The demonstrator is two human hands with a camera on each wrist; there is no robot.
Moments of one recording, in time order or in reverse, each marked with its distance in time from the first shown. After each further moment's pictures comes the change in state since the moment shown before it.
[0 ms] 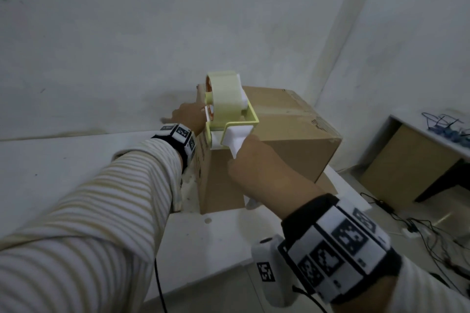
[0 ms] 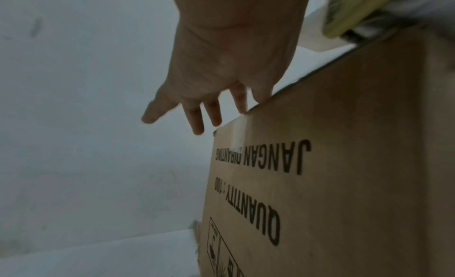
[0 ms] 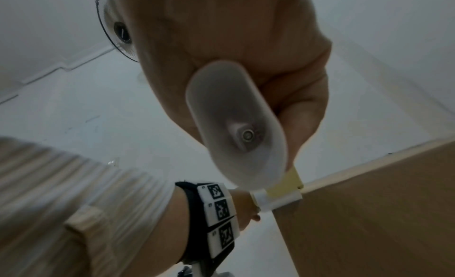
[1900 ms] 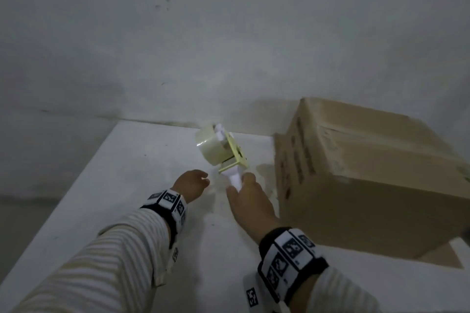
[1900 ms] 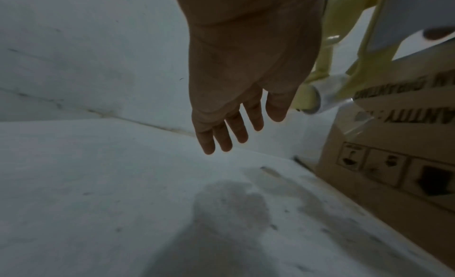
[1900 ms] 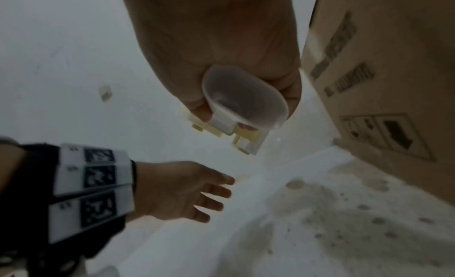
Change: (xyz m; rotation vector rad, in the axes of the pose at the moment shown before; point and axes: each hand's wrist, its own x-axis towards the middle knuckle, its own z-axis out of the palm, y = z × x) left_hand -0.060 -0.255 -0.020 -0.128 -0.201 -0.435; right_hand 0.099 -0.065 0.194 0.084 -0.123 -0.205
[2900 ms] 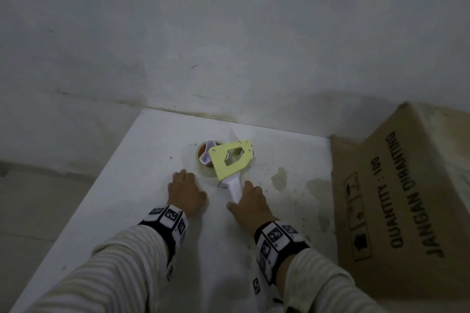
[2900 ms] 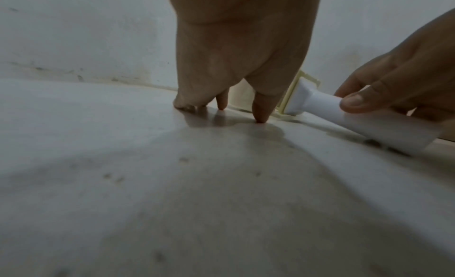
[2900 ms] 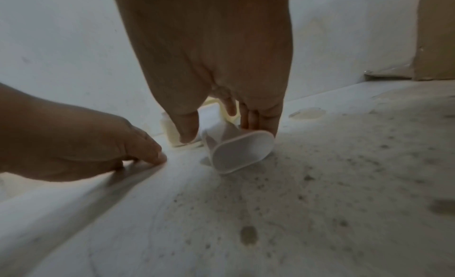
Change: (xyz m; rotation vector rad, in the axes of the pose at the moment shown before) left_hand 0.101 -0.094 -0.024 0.310 0.171 -0.216; right_hand 0.176 0.001 0.125 -0.236 -0.288 0.050
